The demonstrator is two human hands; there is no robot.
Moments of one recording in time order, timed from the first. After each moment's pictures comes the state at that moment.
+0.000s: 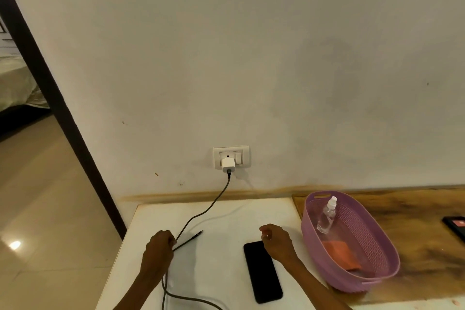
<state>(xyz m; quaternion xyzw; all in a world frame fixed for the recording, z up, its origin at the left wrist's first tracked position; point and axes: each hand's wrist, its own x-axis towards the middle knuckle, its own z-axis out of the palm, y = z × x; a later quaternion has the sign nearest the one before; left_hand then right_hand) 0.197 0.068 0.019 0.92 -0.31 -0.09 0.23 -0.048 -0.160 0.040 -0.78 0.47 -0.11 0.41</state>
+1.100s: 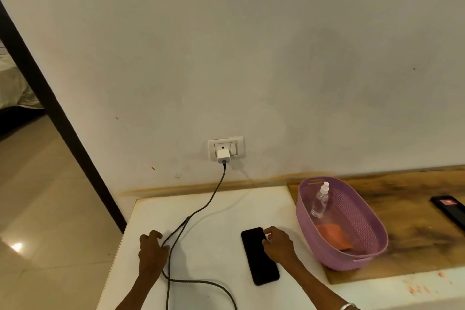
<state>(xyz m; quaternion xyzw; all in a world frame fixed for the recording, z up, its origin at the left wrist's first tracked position) 0.185 0.091 0.010 0.92 -0.17 -0.12 0.33 -0.081 -0.130 0.036 -0.79 0.49 -0.03 0.37</state>
